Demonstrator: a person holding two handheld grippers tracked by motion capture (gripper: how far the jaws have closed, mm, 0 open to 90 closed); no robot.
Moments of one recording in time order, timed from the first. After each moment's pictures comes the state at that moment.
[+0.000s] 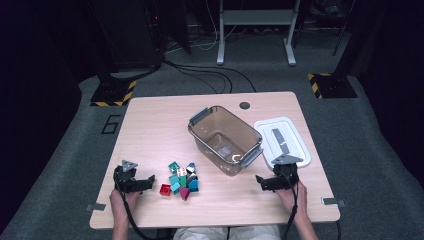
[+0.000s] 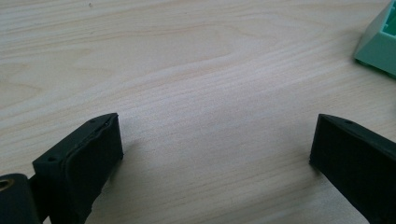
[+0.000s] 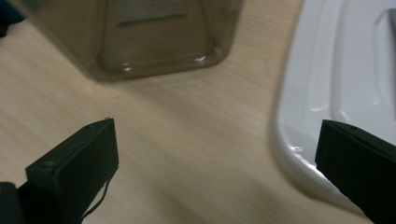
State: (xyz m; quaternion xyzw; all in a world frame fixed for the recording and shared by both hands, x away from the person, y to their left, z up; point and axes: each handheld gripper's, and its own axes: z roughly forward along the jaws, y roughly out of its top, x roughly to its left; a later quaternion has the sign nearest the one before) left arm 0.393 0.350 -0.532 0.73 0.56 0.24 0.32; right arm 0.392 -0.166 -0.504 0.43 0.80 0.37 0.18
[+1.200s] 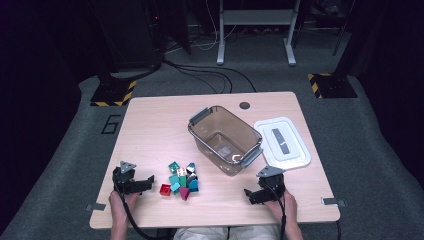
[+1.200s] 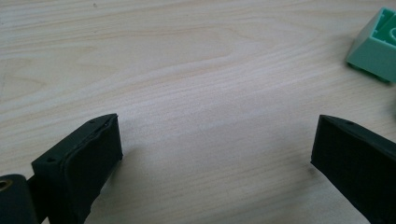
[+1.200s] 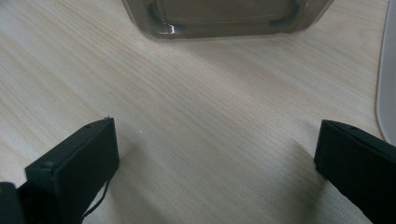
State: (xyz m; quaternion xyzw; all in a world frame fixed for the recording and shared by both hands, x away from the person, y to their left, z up) left arm 0.385 0.352 -0.530 0.72 0.56 0.24 0.34; right arm 0.377 -0.132 -0.530 0.39 0.84 0.34 0.17
